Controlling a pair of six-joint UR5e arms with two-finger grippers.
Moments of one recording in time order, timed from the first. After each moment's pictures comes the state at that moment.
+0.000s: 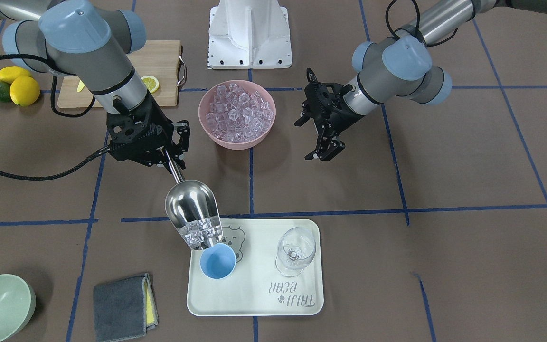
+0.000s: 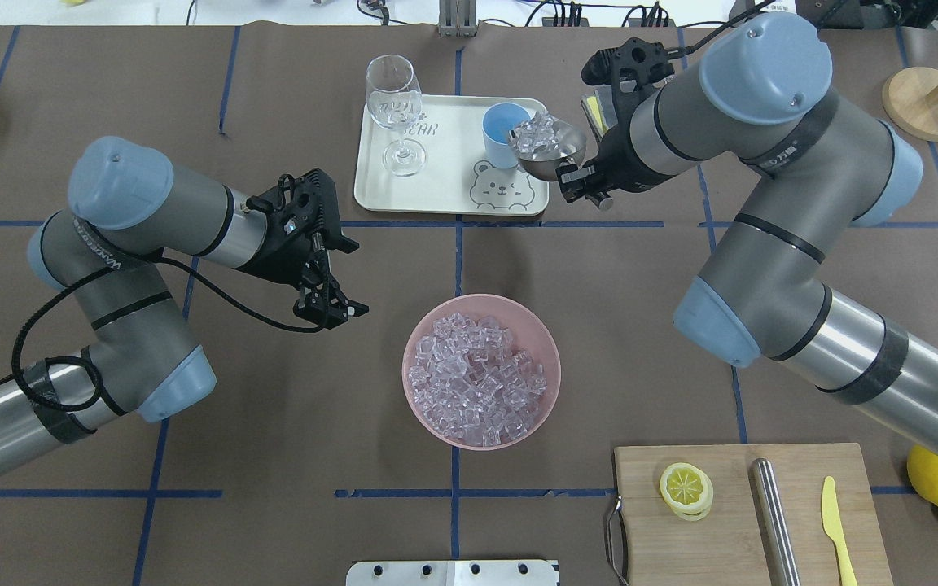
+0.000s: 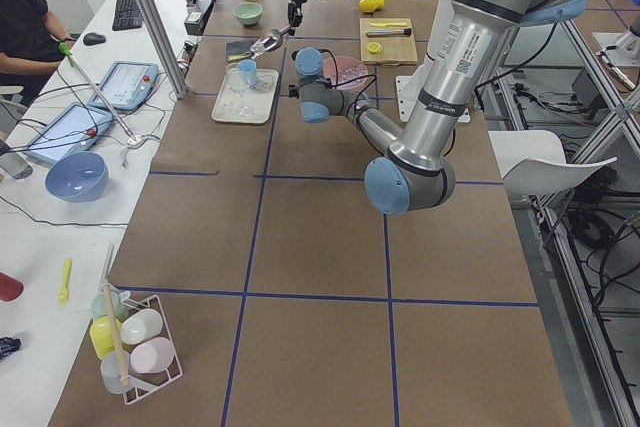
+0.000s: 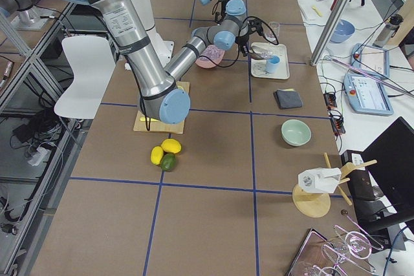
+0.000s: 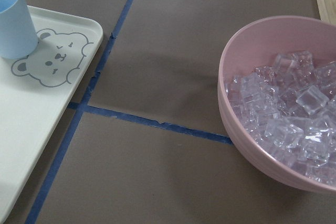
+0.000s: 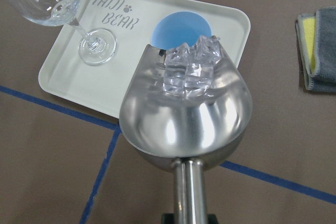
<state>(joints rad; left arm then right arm) -0.67 -2.05 -1.60 -2.39 -2.15 -0.04 0.78 -1.01 1.78 -1.35 2.00 0.84</state>
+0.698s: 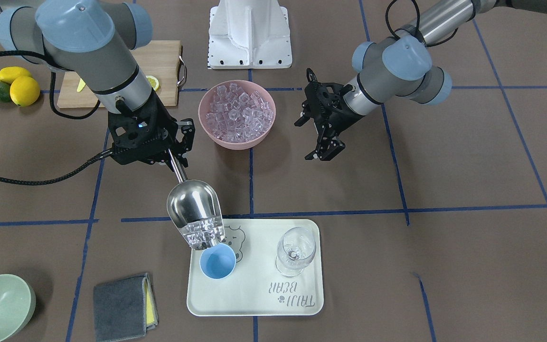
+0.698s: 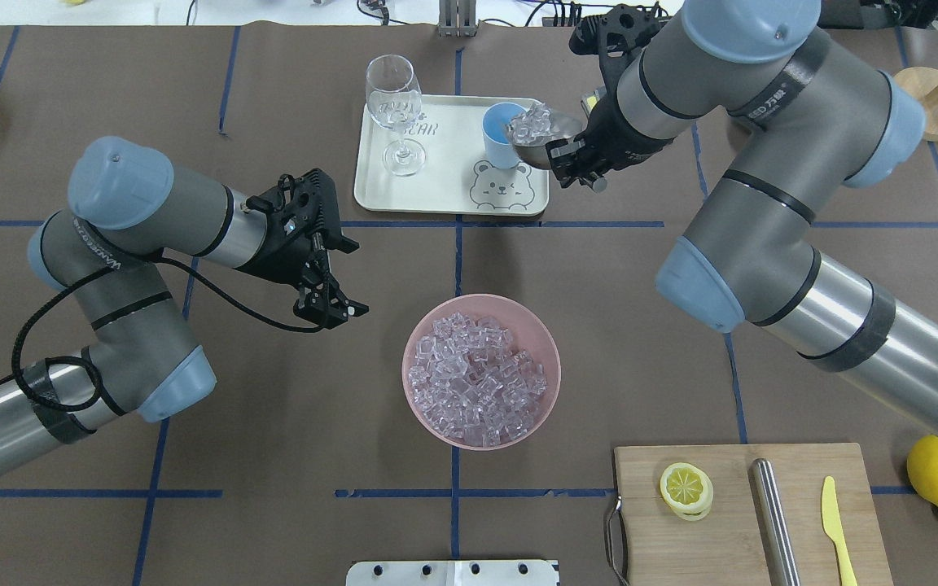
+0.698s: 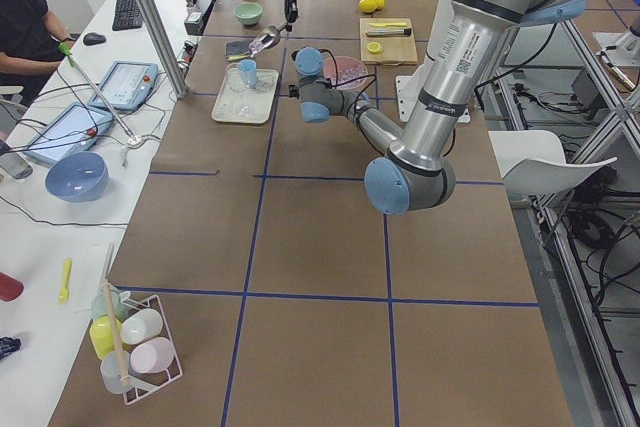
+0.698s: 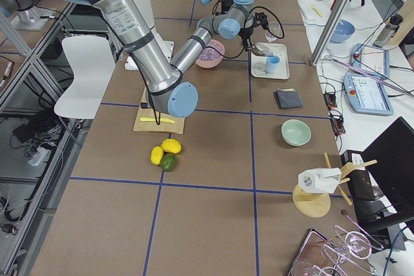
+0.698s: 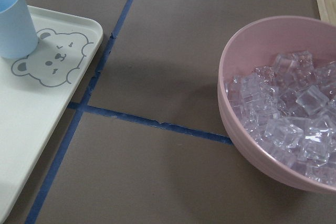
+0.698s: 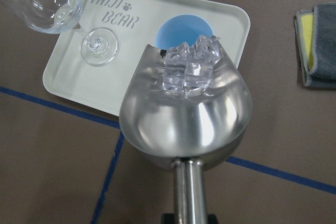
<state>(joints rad) -0.67 -2.05 -1.60 -2.39 -2.15 -0.04 0.81 -0.93 1.76 -1.49 2.07 0.82</state>
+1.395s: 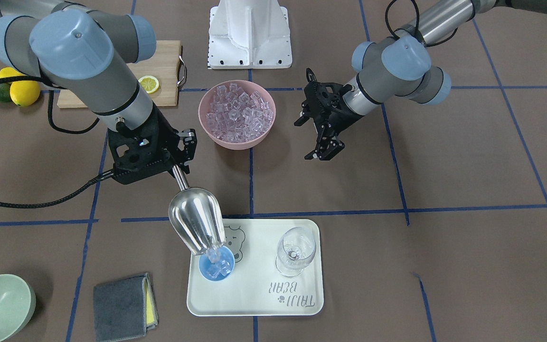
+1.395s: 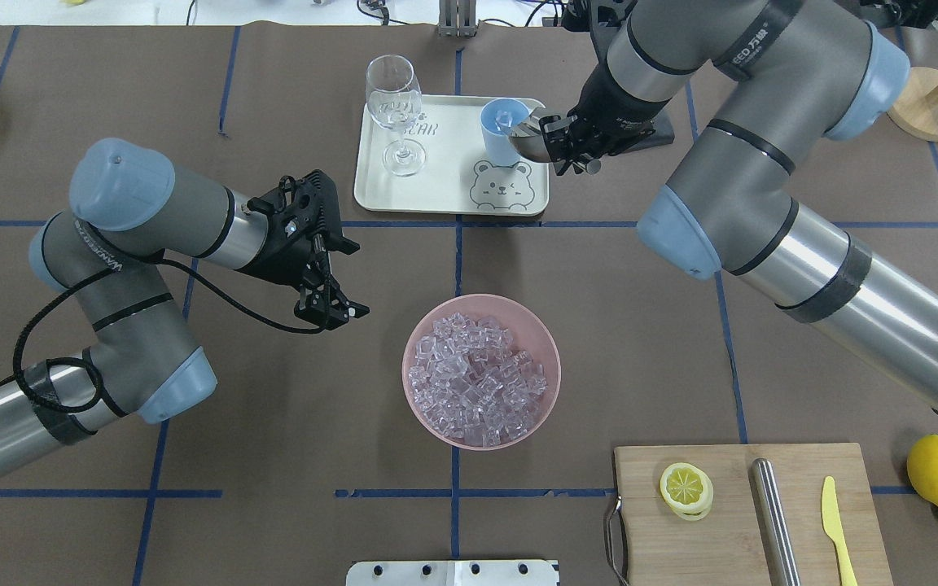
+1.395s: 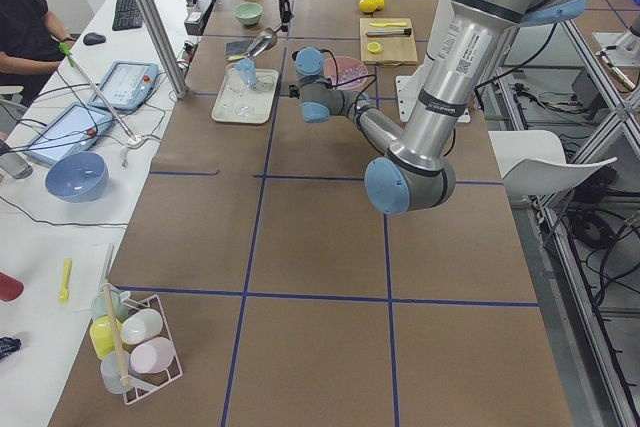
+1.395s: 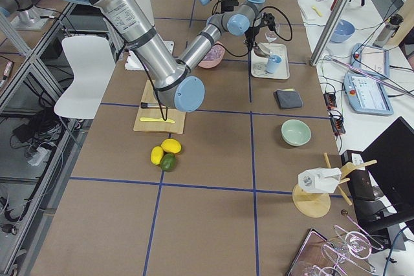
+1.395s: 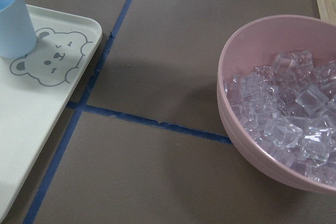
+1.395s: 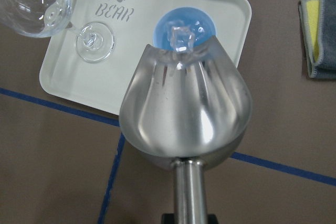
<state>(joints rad) -0.67 -2.05 -1.60 -2.39 -2.15 -0.04 0.86 -0.85 1.65 -1.54 2.20 0.80</state>
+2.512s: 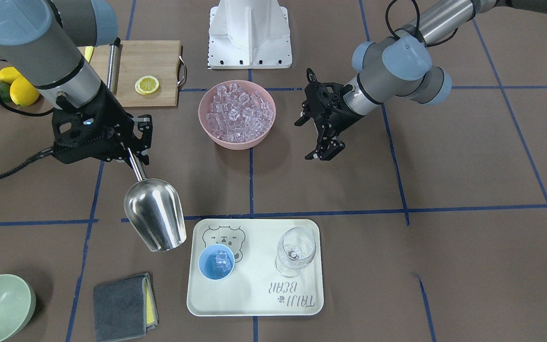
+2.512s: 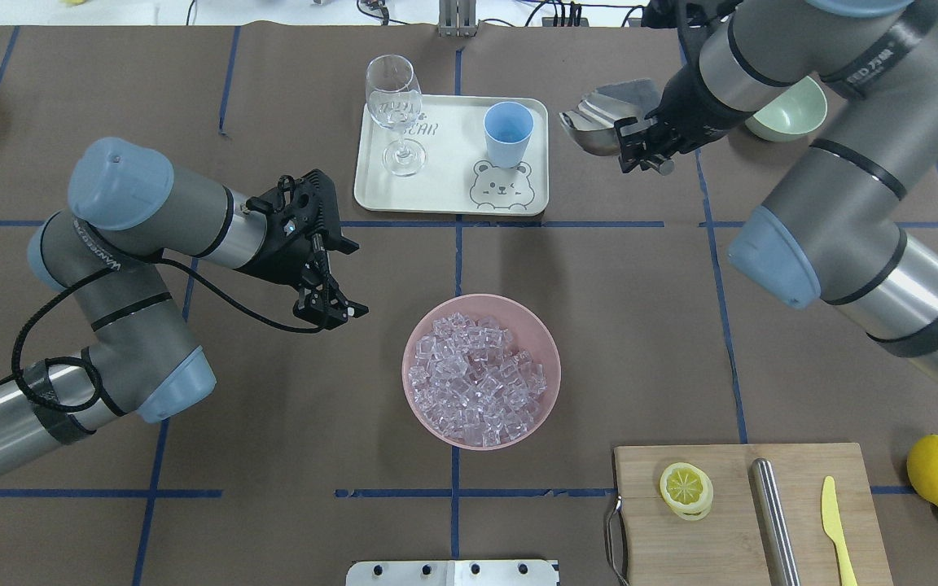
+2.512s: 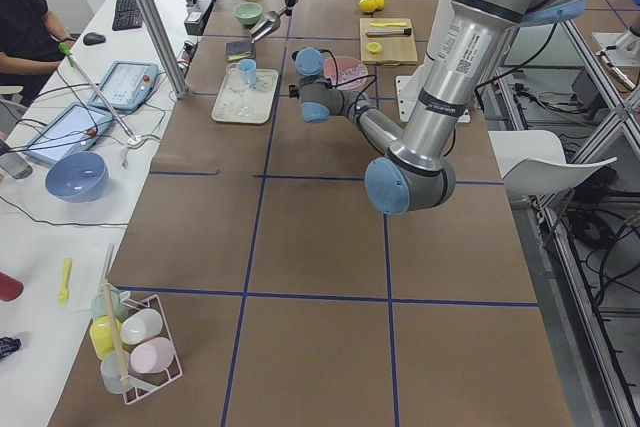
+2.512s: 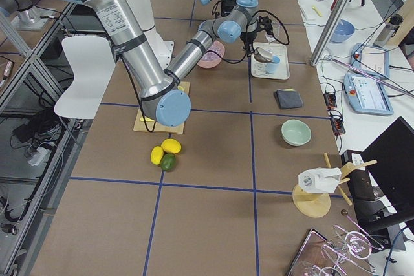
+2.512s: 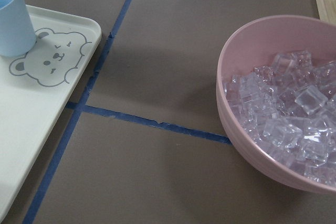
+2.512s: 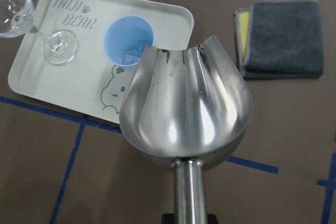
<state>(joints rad) -0.67 -2.04 -1.60 -2.39 -2.15 -0.04 0.90 -1.06 1.87 -1.53 2.11 0.80</state>
